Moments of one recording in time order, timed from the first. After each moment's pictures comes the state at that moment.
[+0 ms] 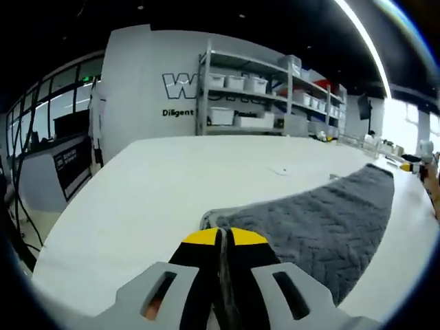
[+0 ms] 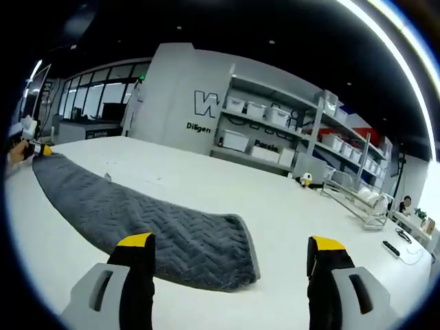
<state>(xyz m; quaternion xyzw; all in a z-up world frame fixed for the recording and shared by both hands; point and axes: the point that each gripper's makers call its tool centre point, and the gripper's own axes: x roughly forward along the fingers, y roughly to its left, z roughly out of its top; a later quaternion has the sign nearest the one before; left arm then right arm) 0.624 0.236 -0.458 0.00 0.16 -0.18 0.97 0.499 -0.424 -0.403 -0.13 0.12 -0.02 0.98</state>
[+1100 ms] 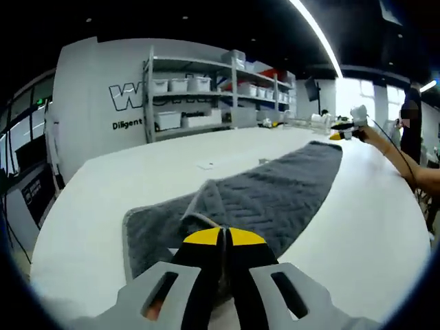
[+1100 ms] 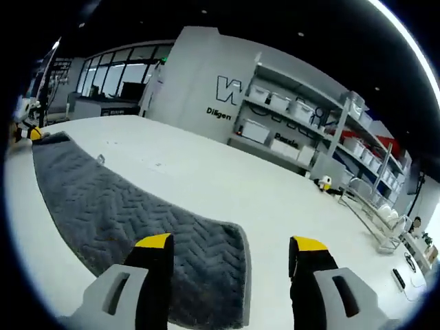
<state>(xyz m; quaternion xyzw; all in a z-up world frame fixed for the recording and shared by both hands) 0.552 0.161 -0.455 0.08 0.15 -0.32 0.93 0.581 -0.440 -0.419 -0.17 0.17 0.05 0.97</state>
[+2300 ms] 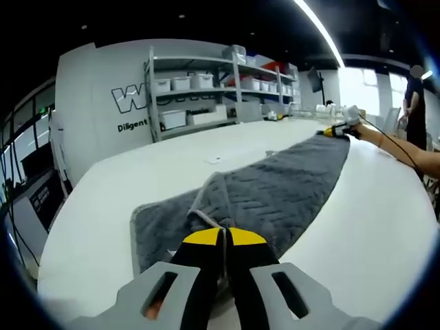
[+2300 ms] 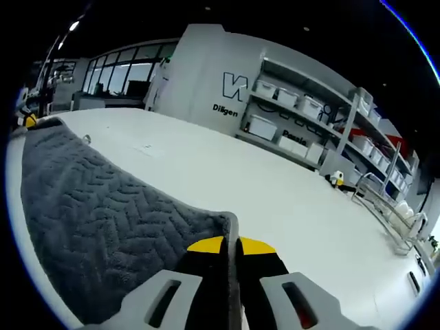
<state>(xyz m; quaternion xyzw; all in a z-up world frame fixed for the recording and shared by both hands) 0.557 0.170 -0.460 0.11 0.15 -0.30 0.94 0.623 -0.455 -0.467 -0.18 0.17 0.06 0.97</state>
